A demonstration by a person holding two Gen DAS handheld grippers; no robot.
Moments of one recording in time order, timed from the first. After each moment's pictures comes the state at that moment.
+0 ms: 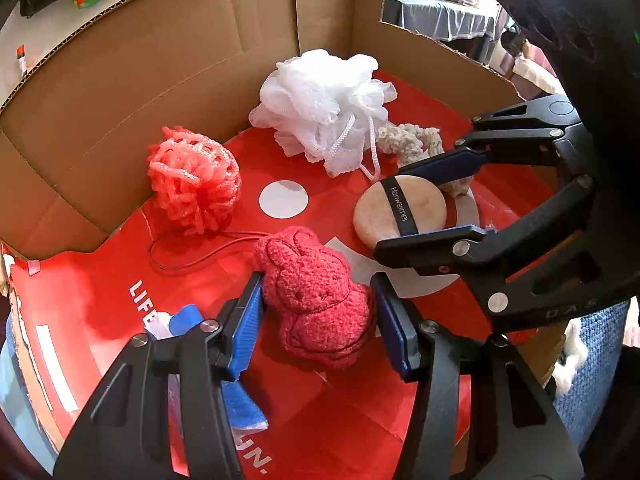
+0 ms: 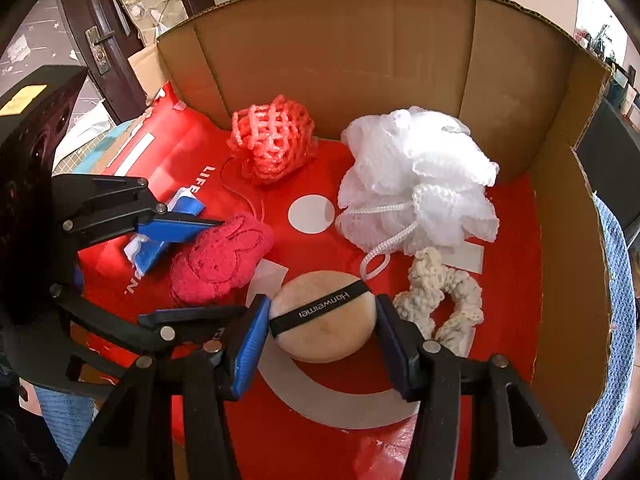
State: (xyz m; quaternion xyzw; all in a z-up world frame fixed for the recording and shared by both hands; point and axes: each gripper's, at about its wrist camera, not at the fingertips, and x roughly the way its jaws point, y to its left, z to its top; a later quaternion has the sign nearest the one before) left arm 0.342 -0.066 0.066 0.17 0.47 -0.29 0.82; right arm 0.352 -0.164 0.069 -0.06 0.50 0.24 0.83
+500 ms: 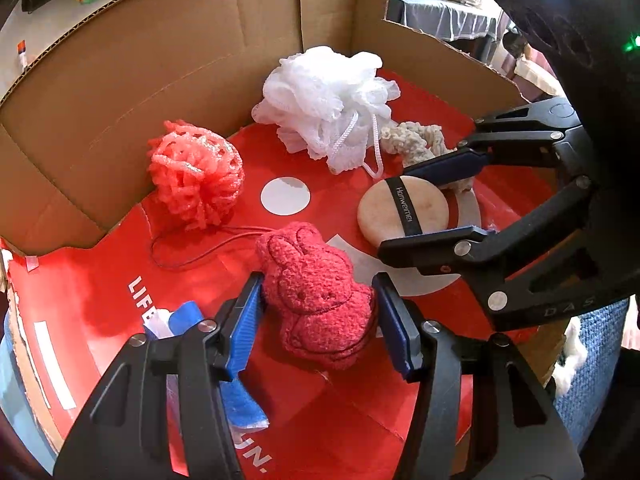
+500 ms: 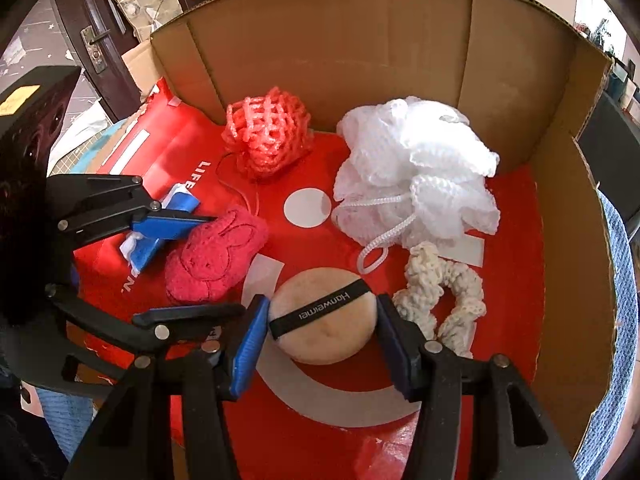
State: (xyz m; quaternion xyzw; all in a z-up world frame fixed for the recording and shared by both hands) left arm 0.342 -0.067 0.063 0.16 0.48 -0.28 0.82; right arm 0.356 -0.159 0.063 -0.06 0.51 0.24 0.82
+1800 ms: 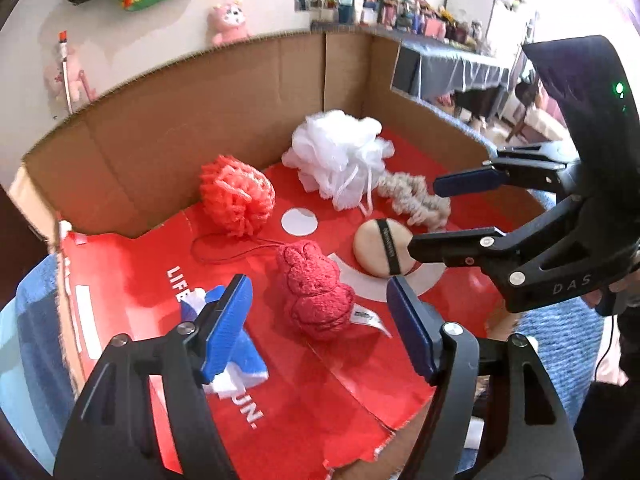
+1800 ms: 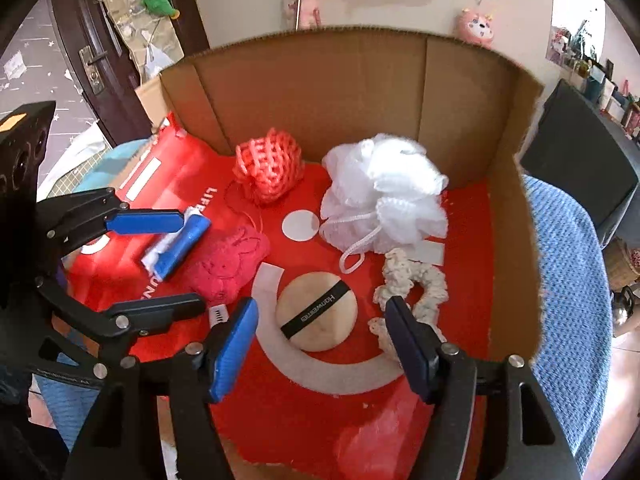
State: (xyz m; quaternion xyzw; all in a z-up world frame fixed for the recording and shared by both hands) left arm 0.302 -0.027 0.112 0.10 0.42 -0.26 0.86; right arm 0.329 -0.183 0.102 -0.05 0.48 0.22 0.85
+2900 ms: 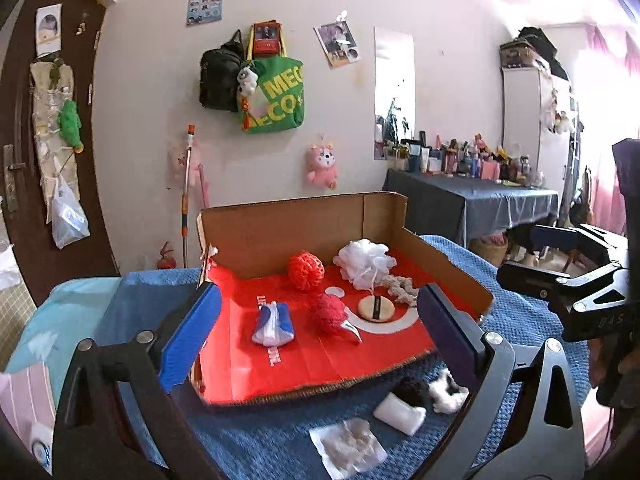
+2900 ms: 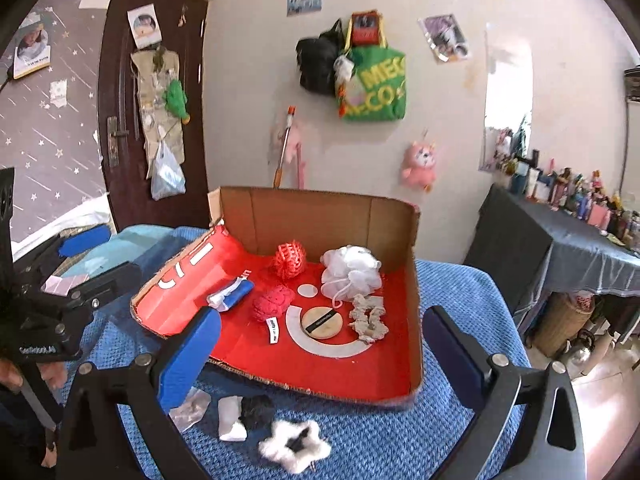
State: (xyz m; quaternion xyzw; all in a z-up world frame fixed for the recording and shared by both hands) left arm 0.107 0.001 0.180 0.02 0.17 -0.11 0.98; right arm 0.142 -0.210 0.191 -0.04 0.23 0.15 0.96
